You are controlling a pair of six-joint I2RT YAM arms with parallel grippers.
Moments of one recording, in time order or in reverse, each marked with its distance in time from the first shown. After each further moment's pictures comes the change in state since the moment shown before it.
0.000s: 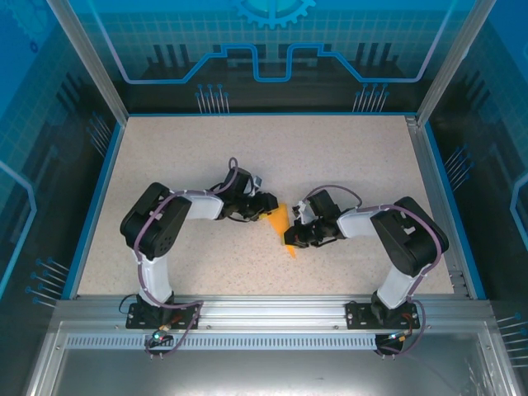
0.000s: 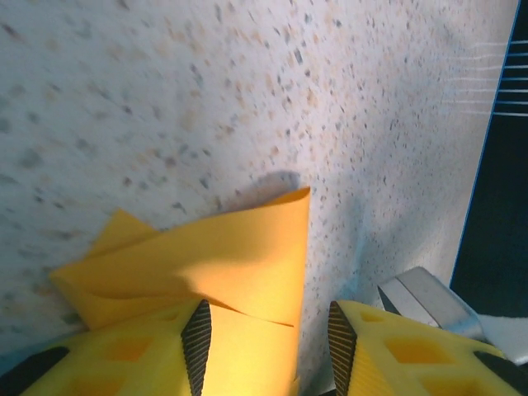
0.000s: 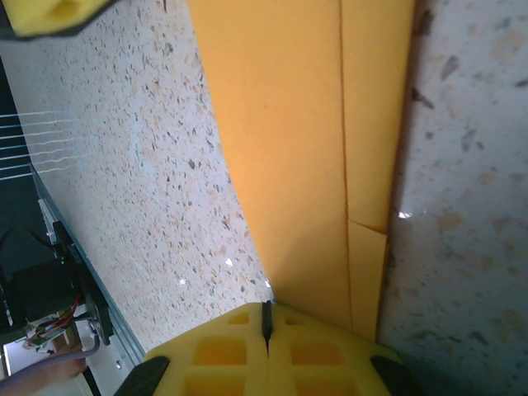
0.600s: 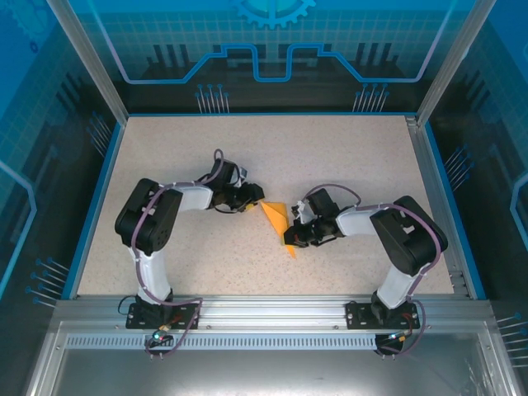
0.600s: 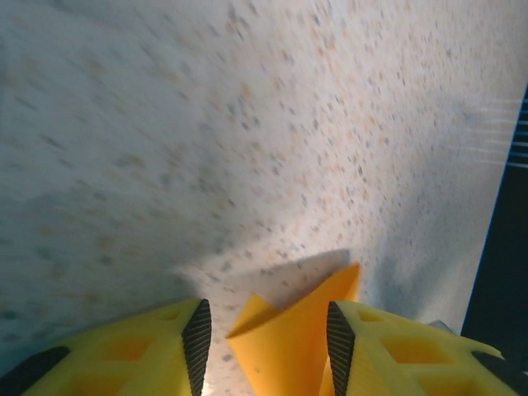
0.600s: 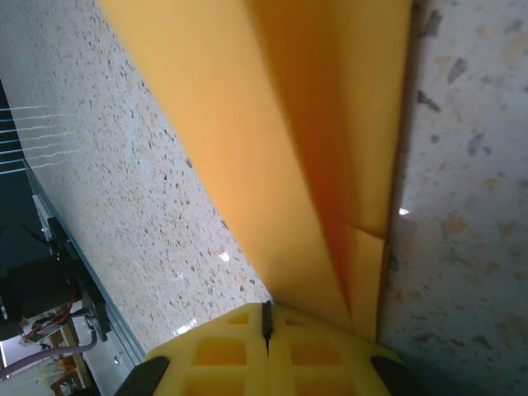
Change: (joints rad) left arm 0.133 0.000 0.053 -0.121 -0.006 0.097; right arm 0.000 0.008 0.029 -0.047 -0.003 -0.018
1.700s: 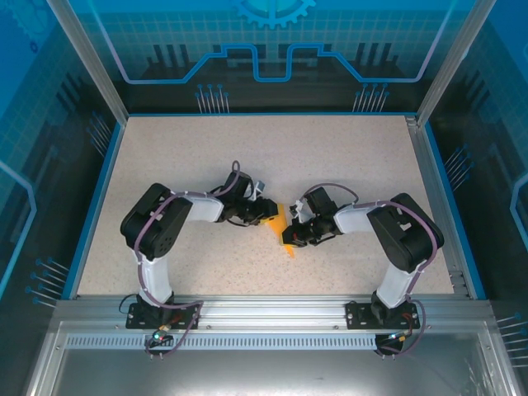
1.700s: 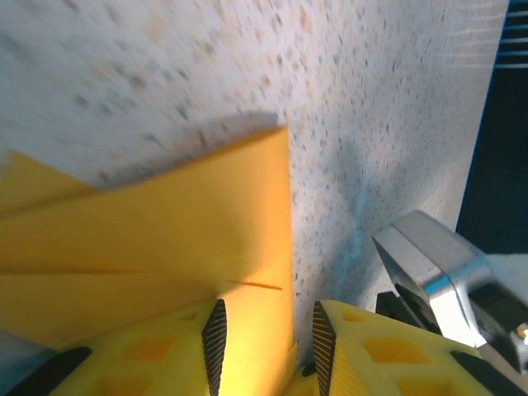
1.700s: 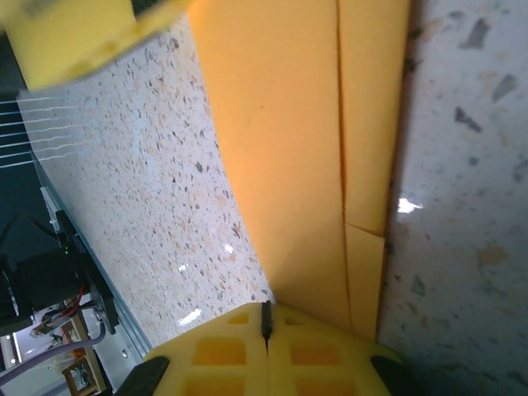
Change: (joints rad) left arm -0.132 -0.004 -0.087 0.131 0.074 -0.042; right arm 0.000 0.032 0.029 -0.021 -0.030 -0.012
